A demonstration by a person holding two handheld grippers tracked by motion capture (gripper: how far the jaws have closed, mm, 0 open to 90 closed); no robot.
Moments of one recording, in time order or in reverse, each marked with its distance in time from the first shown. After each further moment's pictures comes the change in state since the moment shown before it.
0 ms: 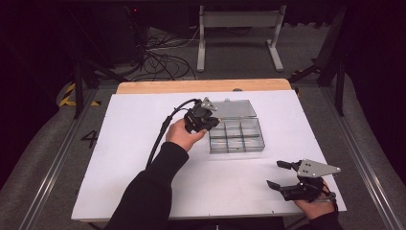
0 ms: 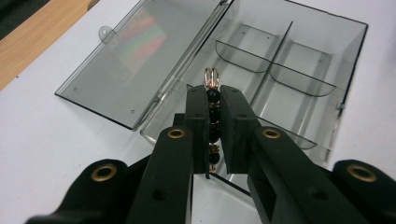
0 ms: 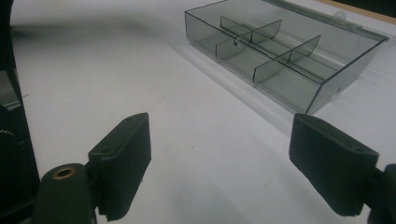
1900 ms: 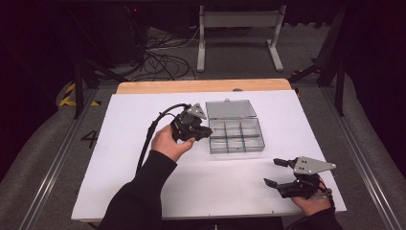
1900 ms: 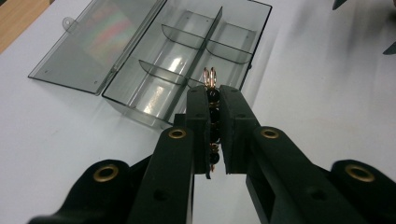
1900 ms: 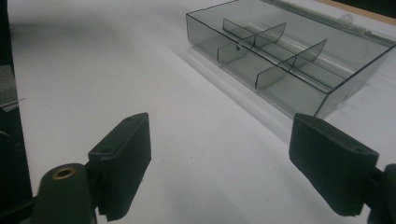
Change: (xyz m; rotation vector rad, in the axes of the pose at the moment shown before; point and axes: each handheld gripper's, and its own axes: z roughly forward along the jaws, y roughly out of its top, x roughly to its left) left arm -0.026 -0.009 -0.064 0.030 -0.118 0.048; right arm -0.003 0.005 0.009 0.005 0.014 -0.011
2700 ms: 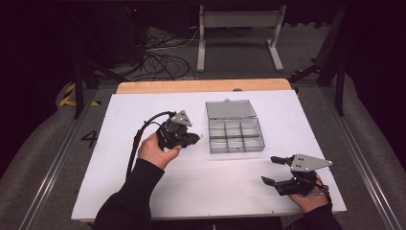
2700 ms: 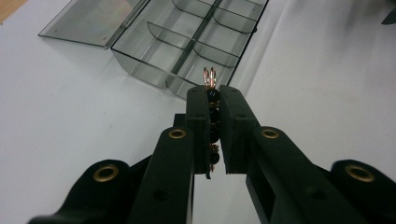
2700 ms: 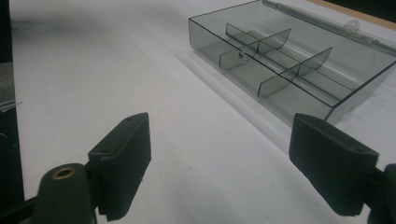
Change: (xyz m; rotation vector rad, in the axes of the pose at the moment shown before) left arm -0.001 -0.036 -0.019 0.011 0.021 -0.040; right arm -0.003 0.006 0.008 -0.005 0.019 -0.016
